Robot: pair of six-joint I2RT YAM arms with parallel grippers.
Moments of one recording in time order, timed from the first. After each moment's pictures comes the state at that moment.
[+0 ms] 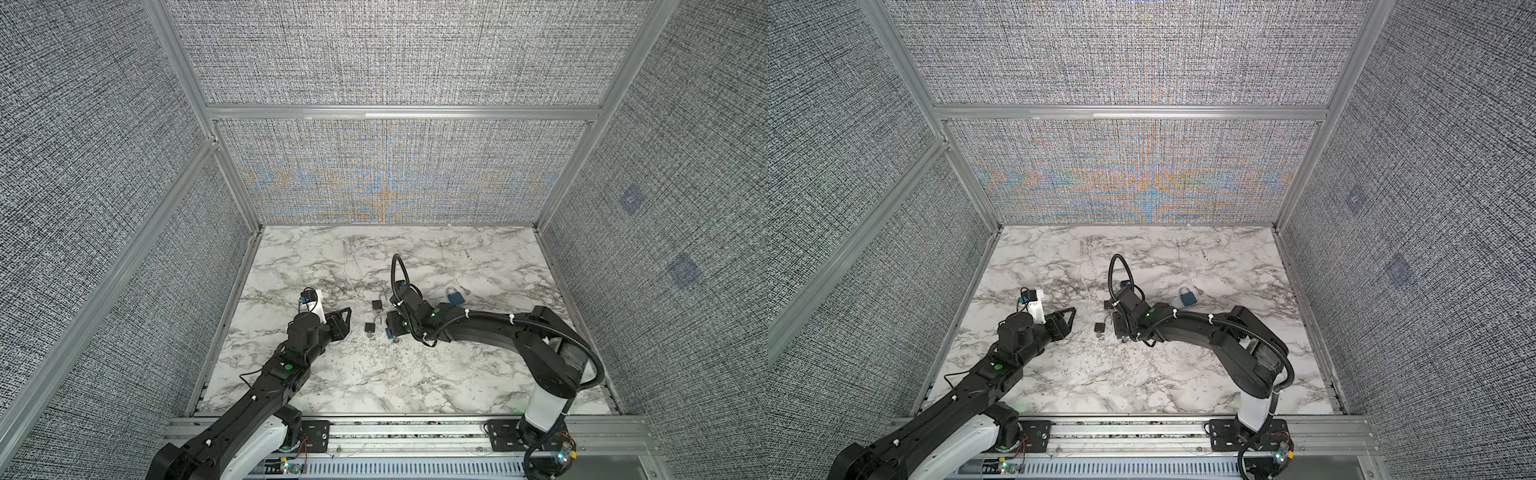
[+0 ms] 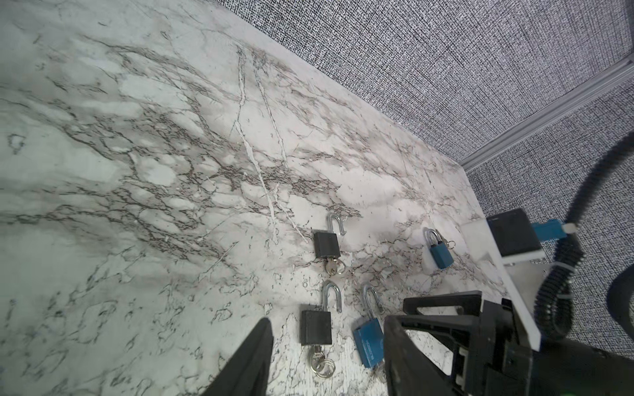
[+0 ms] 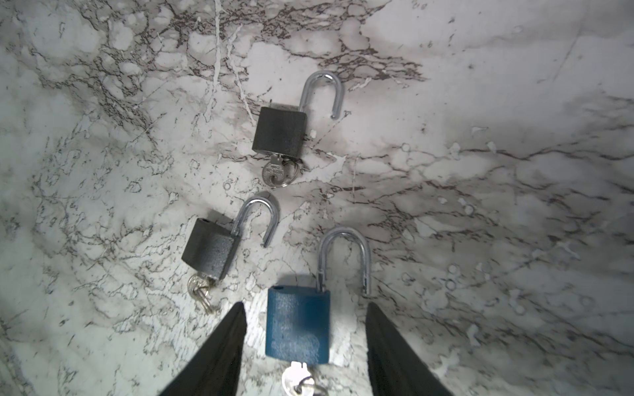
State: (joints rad) left arm -0.45 0.84 0.29 0.13 0.04 -0.67; right arm 0.91 1.81 1.11 -0.23 0.15 0.58
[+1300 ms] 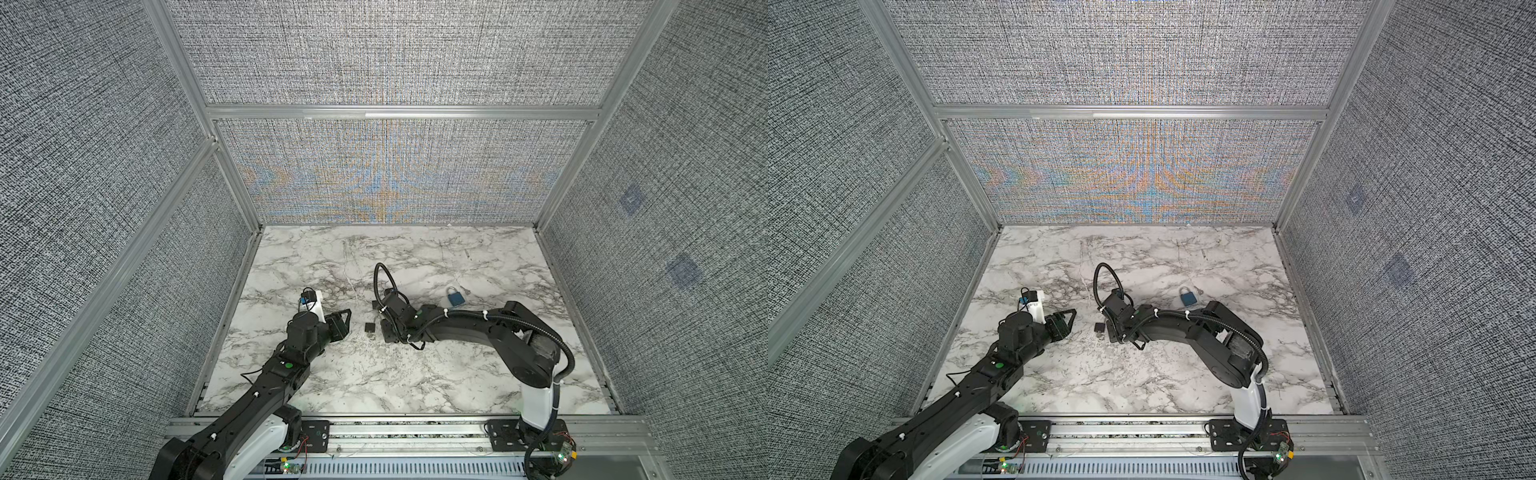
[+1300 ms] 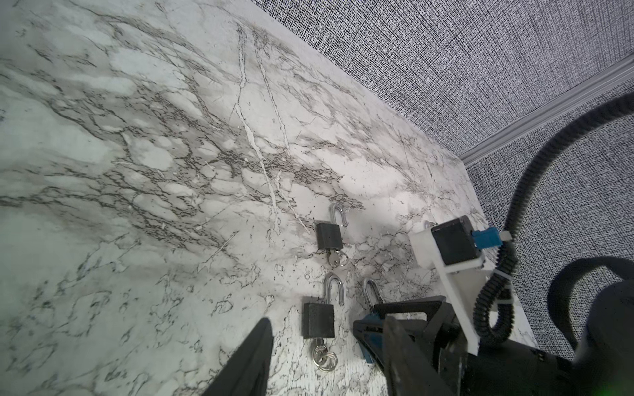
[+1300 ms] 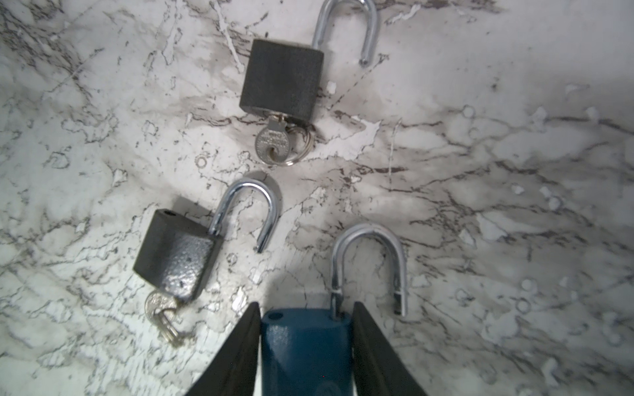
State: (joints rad) left arm -0.41 0.87 0.28 0.16 0.10 -0.69; right arm 0.95 1.95 1.20 -0.32 0.17 0.58
